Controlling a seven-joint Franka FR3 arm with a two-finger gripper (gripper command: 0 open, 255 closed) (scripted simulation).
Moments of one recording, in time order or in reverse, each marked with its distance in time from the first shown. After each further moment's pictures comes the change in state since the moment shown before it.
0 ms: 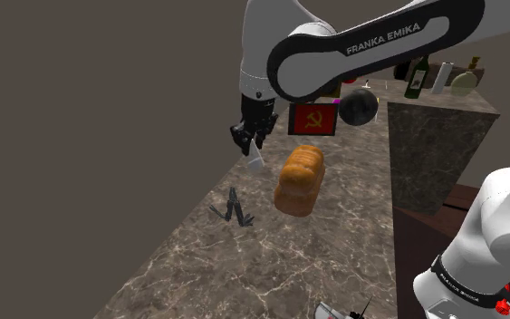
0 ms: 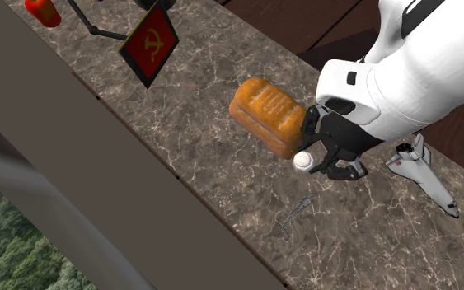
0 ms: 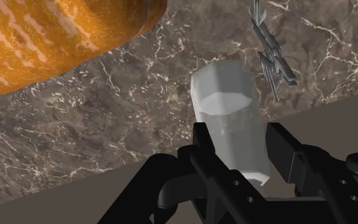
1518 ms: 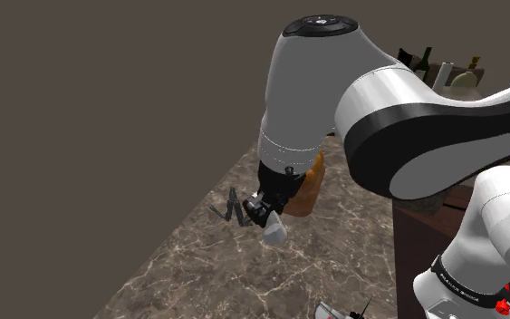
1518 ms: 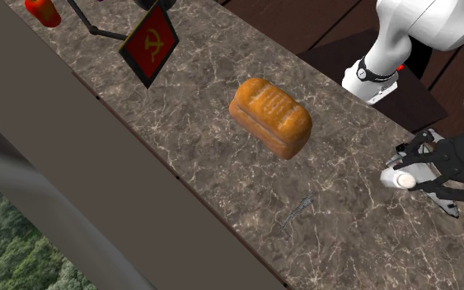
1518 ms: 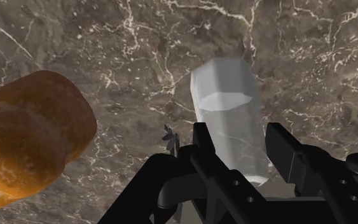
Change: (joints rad) arm 0.162 -0.237 0.213 -0.275 0.092 0.022 0.319
